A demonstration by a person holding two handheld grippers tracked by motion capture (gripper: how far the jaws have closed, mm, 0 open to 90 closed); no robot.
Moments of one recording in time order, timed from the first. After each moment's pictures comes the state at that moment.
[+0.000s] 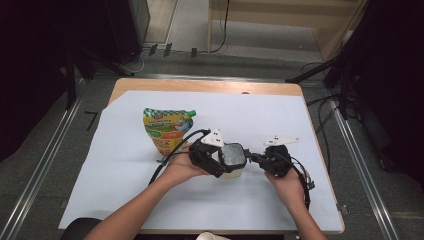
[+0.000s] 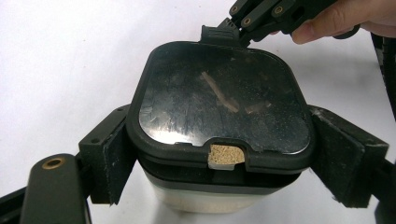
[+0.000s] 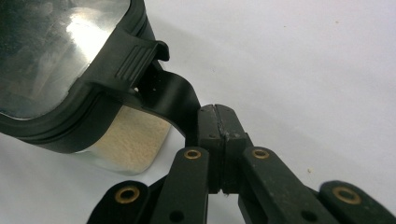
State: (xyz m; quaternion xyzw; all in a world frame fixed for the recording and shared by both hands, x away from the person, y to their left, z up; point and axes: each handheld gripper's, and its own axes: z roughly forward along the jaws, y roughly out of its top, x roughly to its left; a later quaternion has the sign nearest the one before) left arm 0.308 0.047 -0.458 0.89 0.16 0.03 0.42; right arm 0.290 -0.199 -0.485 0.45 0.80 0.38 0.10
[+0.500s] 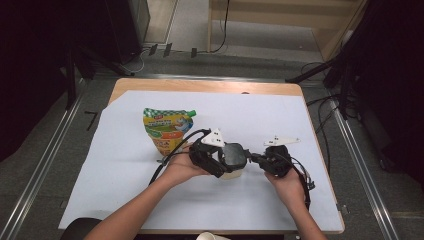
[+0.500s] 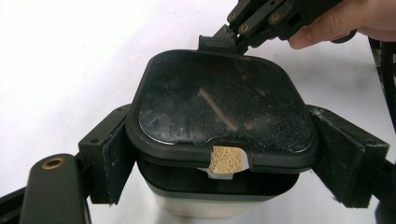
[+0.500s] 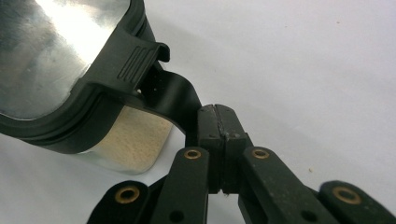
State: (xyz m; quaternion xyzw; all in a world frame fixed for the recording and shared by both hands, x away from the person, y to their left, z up) left arm 0.305 0.046 -0.452 0.89 0.16 0.04 0.42; right arm 0.289 -0.199 -0.484 0.45 0.80 0.38 0.09
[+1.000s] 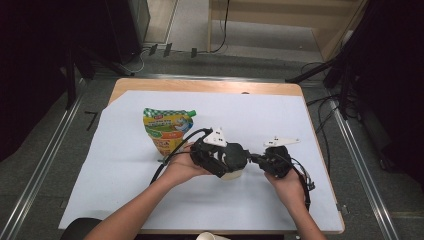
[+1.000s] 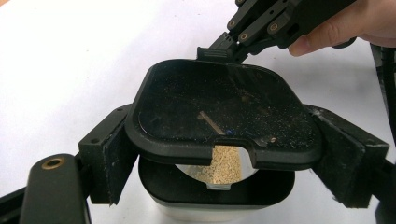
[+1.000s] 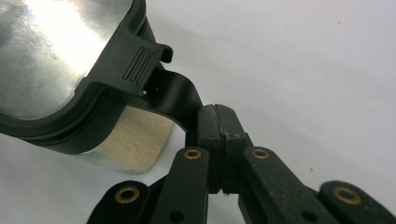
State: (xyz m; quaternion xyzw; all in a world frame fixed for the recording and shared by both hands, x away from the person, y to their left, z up) left arm 0.303 0.041 -0.446 0.90 0.16 0.04 0.41; right arm 0.287 -0.198 -0.484 0.45 0.80 0.38 0.10
